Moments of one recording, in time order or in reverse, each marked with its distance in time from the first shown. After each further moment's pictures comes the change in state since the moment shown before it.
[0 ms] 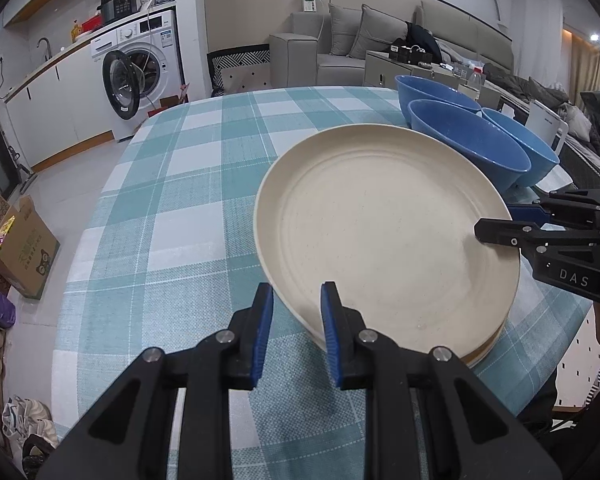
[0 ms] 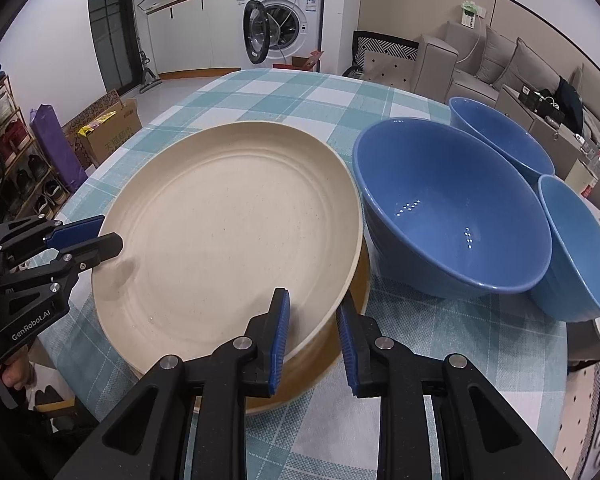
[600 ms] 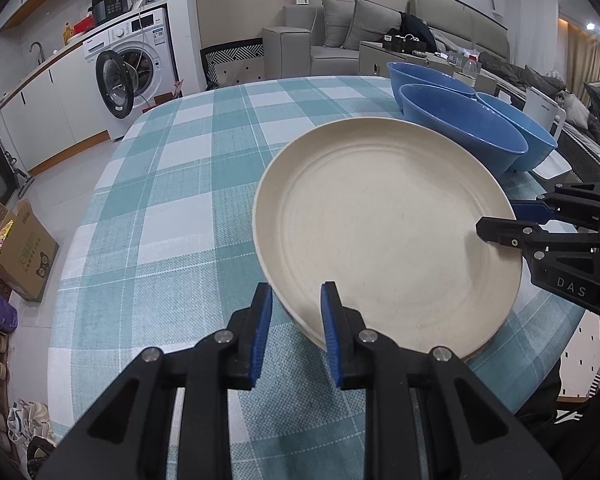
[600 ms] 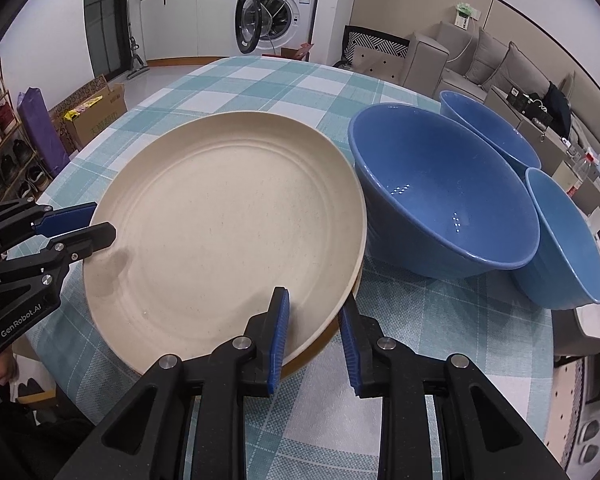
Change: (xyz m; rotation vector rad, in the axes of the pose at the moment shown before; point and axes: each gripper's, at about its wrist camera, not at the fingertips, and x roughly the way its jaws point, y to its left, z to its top) left arm 0.004 -0.008 -0.006 0.028 0.027 0.000; right arm 0.002 0.011 -0.012 -0.030 0.029 -0.079
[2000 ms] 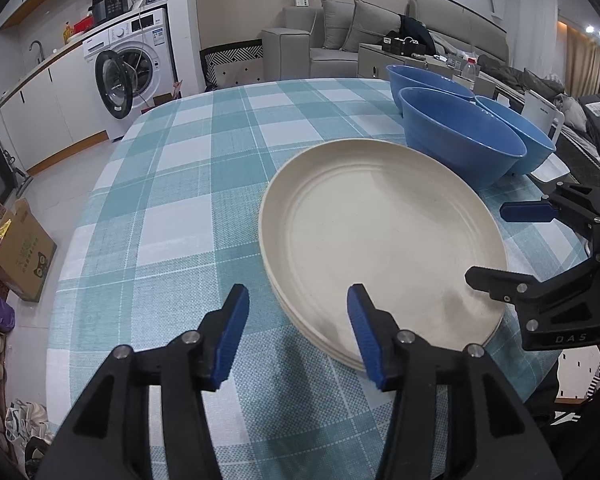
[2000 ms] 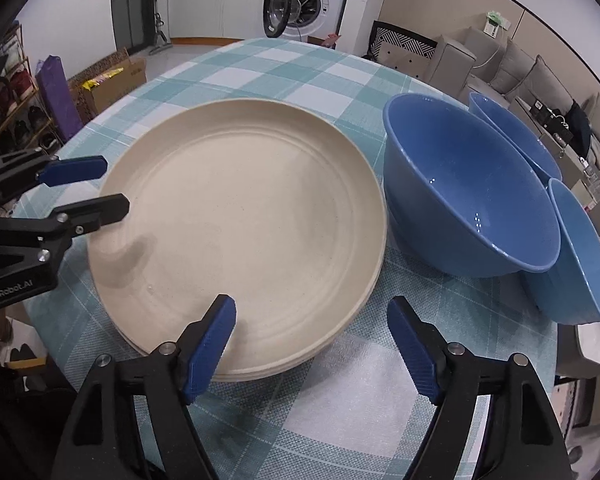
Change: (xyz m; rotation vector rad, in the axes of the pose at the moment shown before) left arm -0.002 0.003 0.001 -0.010 -0.009 -0.007; right arm 0.012 0.005 -0.005 -0.097 0.028 0.037
